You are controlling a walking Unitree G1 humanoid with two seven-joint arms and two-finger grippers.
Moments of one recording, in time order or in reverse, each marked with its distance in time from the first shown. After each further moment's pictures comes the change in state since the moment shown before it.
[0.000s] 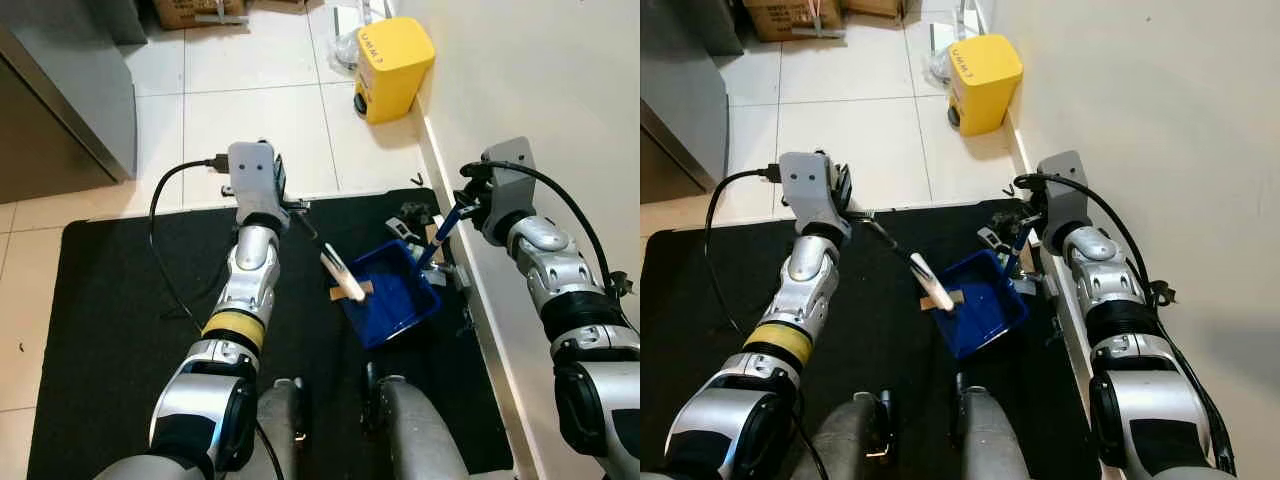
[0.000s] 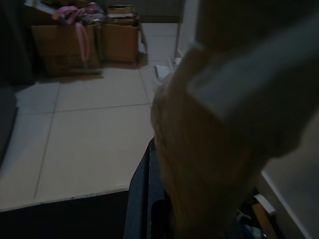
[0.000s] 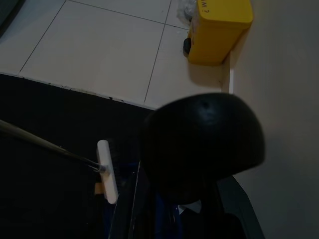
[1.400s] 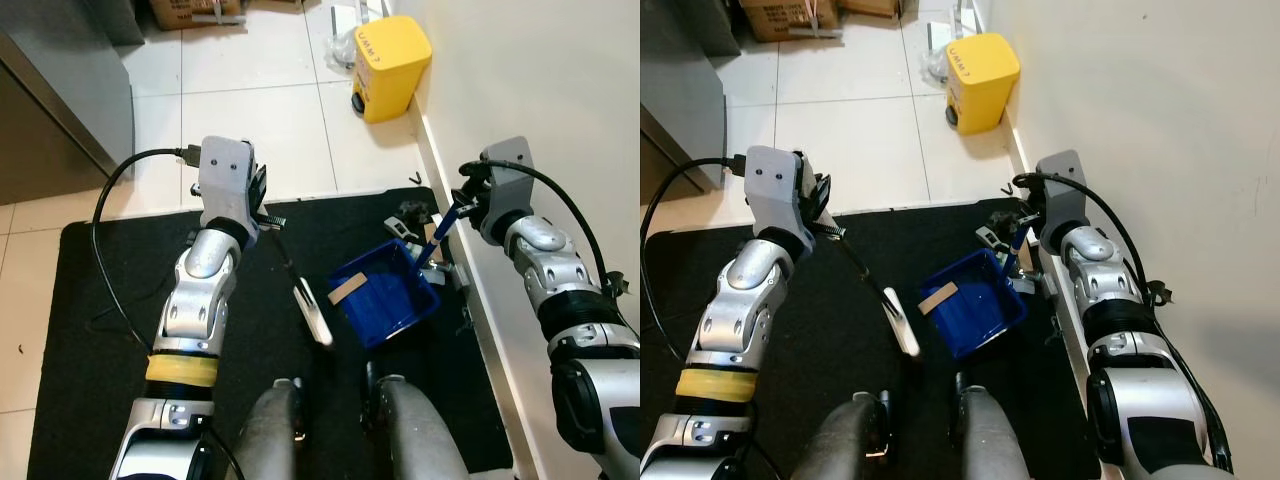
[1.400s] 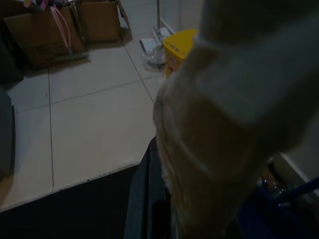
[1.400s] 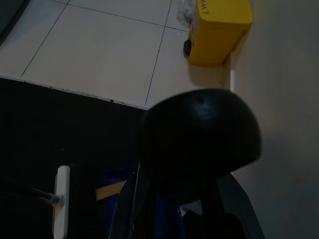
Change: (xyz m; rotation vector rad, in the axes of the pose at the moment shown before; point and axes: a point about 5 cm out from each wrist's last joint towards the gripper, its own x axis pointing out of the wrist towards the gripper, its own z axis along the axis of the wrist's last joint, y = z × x) left arm -0.037 0.036 0.030 0.126 0.150 -0.104; right arm 0.002 0.003 0.000 0.011 -0.012 0.005
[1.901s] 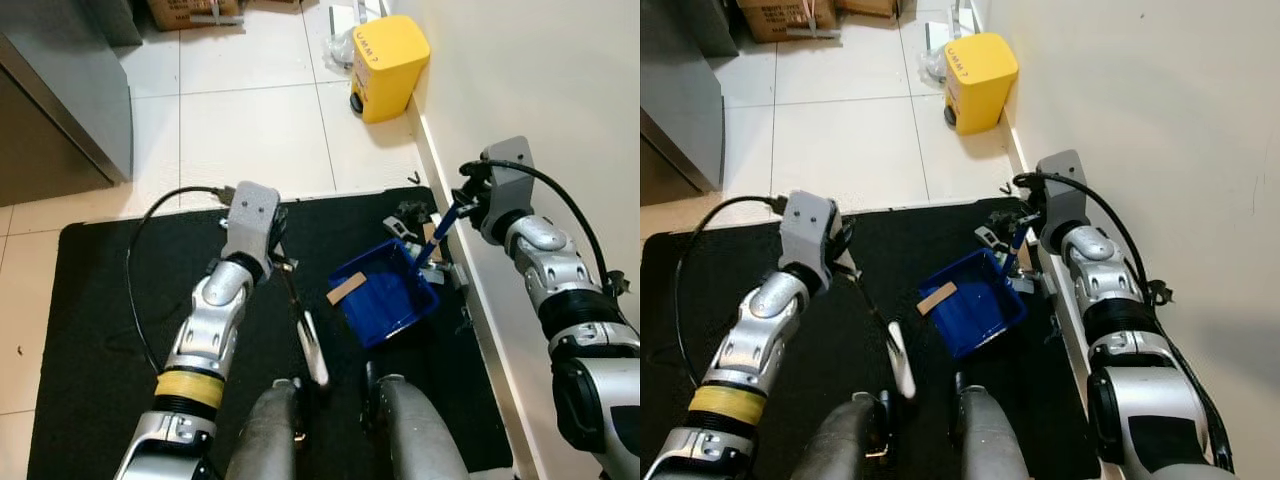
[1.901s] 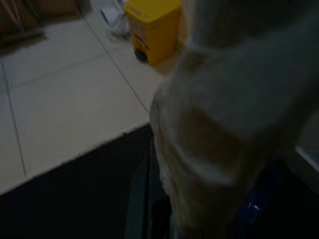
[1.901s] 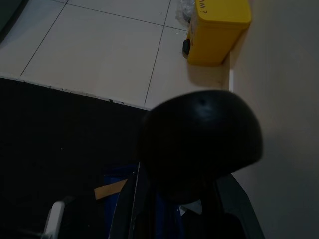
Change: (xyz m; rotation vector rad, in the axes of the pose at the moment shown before) left arm -0.009 -0.017 -0.049 0.033 0.103 -0.147; right arm 0.000 -0.002 0.000 -0.003 0.002 0.003
